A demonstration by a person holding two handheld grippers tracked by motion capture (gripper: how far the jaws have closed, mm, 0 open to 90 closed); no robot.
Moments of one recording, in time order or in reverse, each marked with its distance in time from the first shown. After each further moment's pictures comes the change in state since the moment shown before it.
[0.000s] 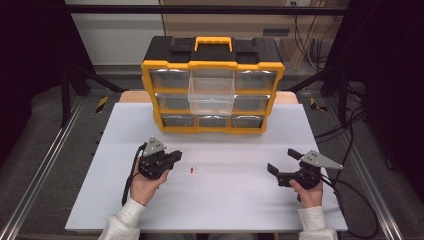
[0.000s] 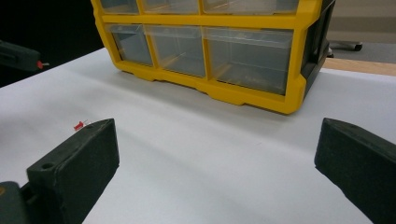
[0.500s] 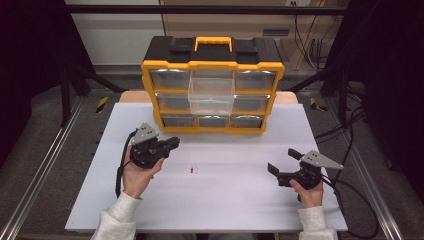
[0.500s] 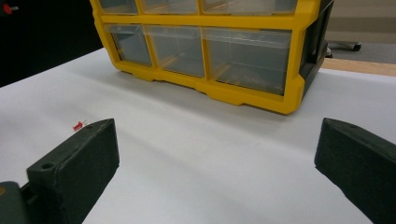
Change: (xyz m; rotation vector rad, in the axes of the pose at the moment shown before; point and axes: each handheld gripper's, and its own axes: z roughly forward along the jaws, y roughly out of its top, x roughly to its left) left arm -0.001 0.048 -0.031 -0.088 -0.031 0.033; right arm 0.000 0.000 -0.001 -0.001 -0.003 -0.003
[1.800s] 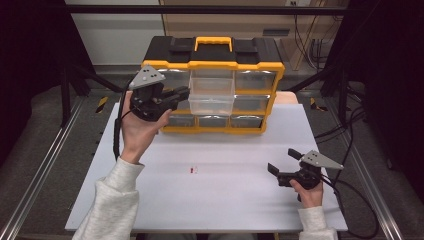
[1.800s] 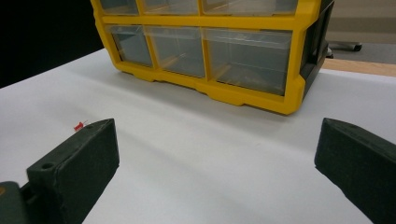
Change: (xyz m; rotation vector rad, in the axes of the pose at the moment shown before) left arm -0.024 0.141 -0.018 -0.108 0.006 0.126; right arm 0.000 0.000 0.000 -0.001 0.003 0.001
